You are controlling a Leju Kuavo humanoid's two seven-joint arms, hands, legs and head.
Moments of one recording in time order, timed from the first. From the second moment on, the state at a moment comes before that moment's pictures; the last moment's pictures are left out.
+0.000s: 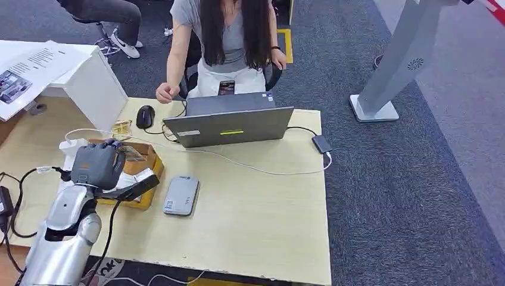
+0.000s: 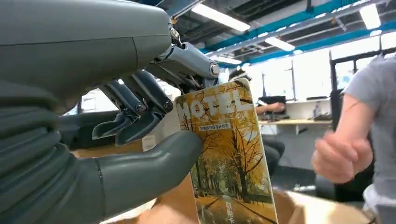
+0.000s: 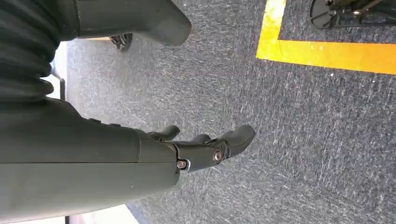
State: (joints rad) left arm -0.19 0.21 -0.03 -1.45 -1.27 0.17 0.03; right arm -0.05 0.12 -0.92 -0.19 1.23 -0.05 0.16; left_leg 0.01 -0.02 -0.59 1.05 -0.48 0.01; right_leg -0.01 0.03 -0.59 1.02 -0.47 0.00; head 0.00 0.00
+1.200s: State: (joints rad) left arm -0.70 0.24 -0.07 -1.02 -1.30 0.30 0.02; right arm -0.06 0.11 -0.90 -0.19 1.29 -0.01 0.15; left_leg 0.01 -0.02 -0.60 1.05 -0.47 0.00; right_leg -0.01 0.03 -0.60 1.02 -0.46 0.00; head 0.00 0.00
